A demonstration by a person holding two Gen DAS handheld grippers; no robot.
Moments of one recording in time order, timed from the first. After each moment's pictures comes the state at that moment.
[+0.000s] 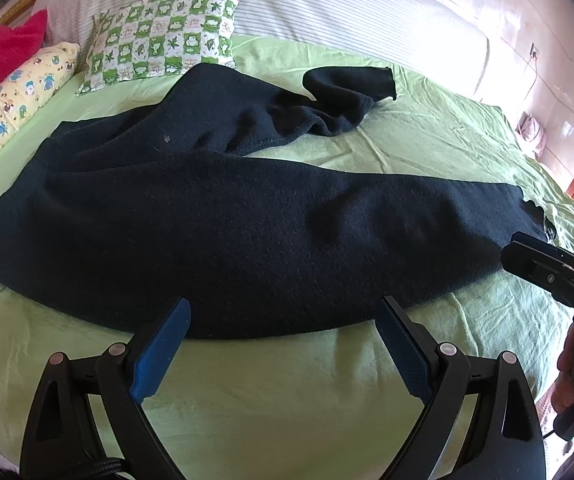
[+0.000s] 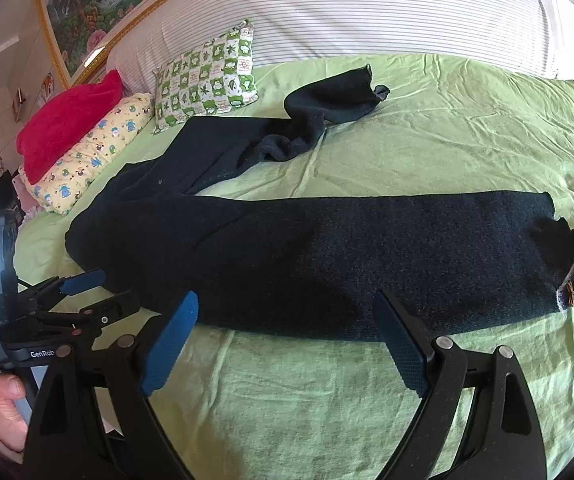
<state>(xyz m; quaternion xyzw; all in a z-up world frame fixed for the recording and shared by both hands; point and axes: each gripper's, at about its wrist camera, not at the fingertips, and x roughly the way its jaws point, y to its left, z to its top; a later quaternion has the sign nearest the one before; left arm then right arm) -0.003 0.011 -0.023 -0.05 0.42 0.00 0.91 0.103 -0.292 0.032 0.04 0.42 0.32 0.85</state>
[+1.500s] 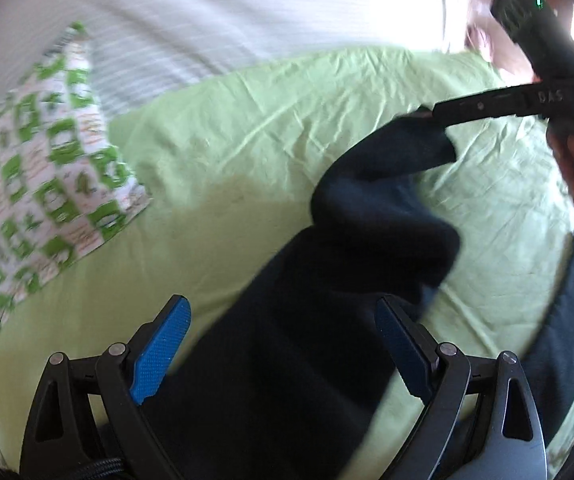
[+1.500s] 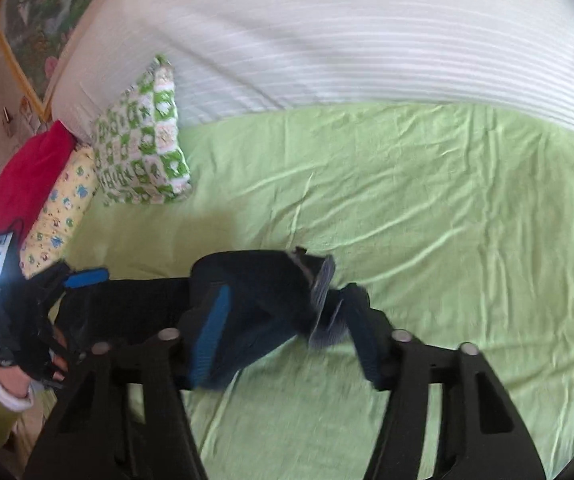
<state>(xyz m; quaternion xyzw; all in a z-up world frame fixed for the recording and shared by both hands) 0.306 0.040 0.019 0.14 0.46 -0.15 0.86 0.438 -0.234 0.055 0.04 0.49 0.35 0.80</state>
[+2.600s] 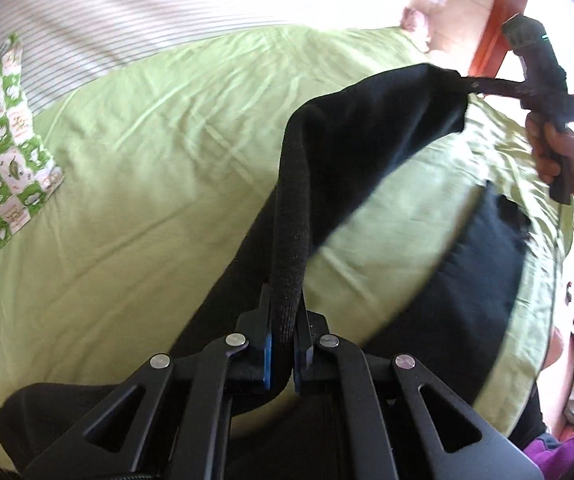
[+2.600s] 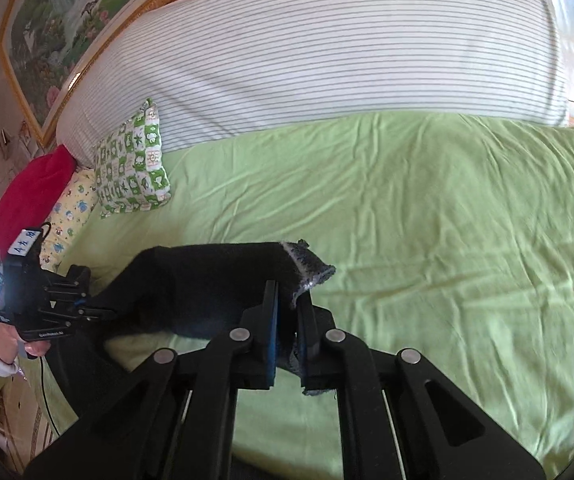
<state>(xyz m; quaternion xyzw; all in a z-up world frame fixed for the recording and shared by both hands) 0.208 -0.006 0.033 0.11 0.49 -0.26 0.83 0.366 -0.380 0.078 0.07 0.43 0.32 0.84</state>
